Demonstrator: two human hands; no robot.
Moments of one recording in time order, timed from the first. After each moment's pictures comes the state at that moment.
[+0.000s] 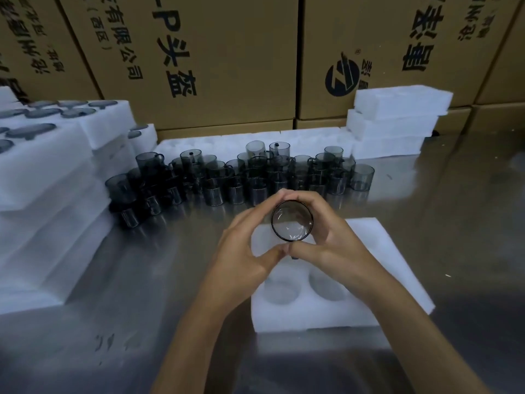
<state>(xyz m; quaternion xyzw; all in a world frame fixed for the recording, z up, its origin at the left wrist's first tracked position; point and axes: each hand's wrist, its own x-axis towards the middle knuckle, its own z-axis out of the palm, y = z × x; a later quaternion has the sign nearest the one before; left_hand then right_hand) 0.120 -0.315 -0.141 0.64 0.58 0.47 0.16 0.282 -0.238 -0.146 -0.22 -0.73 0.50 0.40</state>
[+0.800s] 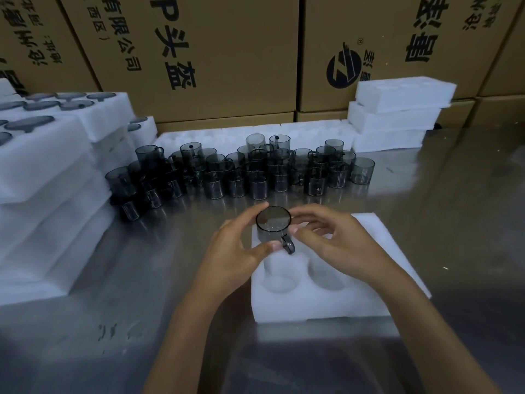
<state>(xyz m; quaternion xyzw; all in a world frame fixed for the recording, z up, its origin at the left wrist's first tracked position) 0.108 -0.311 -0.152 0.58 0.68 0.41 0.19 0.296 -0.233 -0.145 -0.35 -0.78 0.40 0.34</state>
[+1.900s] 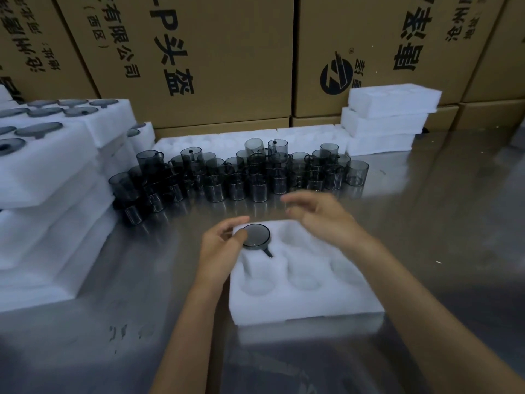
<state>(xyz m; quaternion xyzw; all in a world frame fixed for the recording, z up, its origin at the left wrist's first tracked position) 0.089 -0.303 -0.166 0.34 0.65 0.59 0.32 0.257 -0.215 -0.130 -0.41 -0.74 0.43 0.32</state>
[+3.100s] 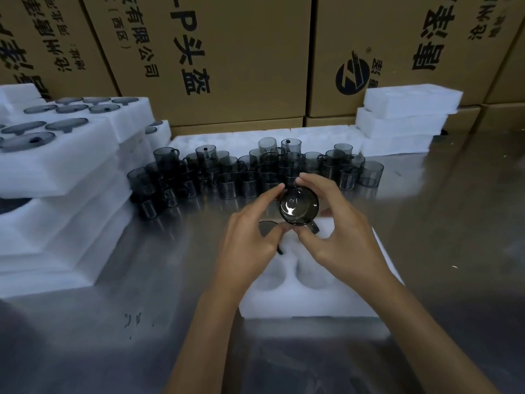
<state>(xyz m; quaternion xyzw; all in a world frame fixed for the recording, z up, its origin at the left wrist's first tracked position) 0.109 -0.316 -0.142 0.61 0.62 0.49 0.10 0.274 -0.265 -0.136 -0.31 -0.81 0.22 0.45</state>
